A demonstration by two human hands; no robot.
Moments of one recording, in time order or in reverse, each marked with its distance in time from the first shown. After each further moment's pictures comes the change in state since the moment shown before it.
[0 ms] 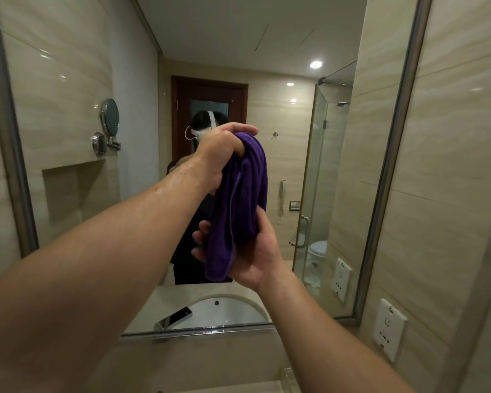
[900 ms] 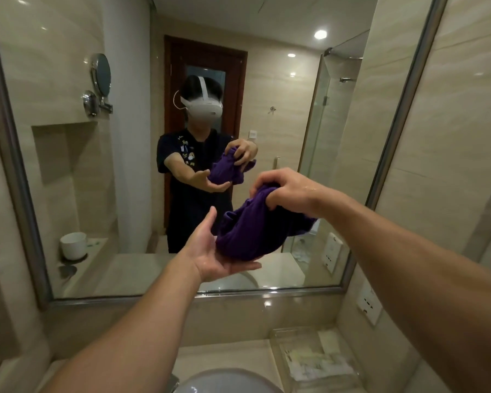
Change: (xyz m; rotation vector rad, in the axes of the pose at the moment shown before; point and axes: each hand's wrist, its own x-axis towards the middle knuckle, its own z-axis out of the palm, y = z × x) left_hand -0.096 -0.171 -0.031 -0.841 -0.053 -0.889; right_hand -0.019 -0.086 0.018 -1.771 0.081 -0.091
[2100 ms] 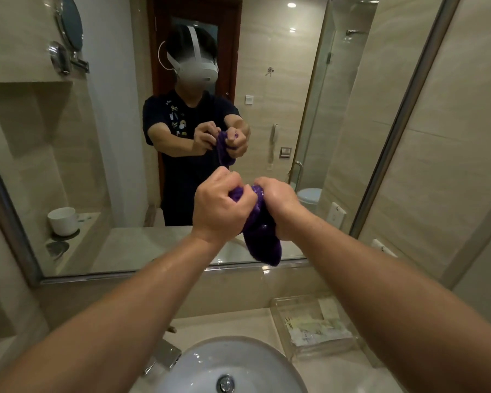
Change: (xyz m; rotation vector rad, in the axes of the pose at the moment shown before) left_hand 0.035 -0.009 0.005 1.253 0.370 1.618; right_hand 0.029 0.049 0.098 0.729 0.431 0.609
